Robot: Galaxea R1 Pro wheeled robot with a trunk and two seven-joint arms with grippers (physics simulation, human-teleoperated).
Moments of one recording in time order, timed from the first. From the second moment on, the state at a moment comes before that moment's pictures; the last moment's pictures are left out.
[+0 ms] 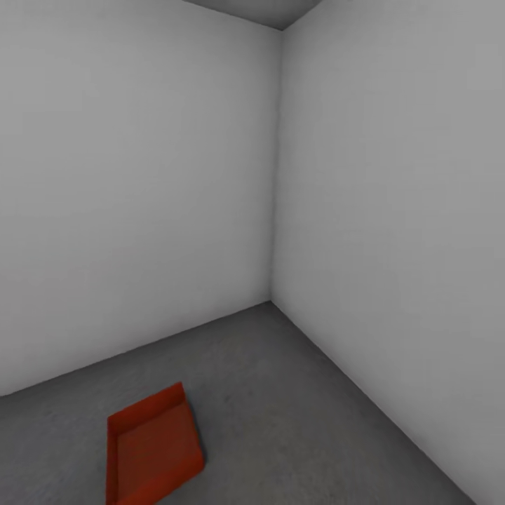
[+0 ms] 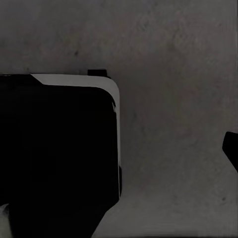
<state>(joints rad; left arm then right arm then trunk) -0.24 0.01 -0.14 -0.01 0.34 -0.11 -0.02 -0.15 0.01 0.30 0.03 -0.29 -0.11 -0.13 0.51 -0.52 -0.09</state>
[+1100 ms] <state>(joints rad) -0.24 0.01 -0.15 -0.01 0.34 -0.11 -0.02 -0.15 0.00 0.30 0.03 -0.29 -0.12 -0.13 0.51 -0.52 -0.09</state>
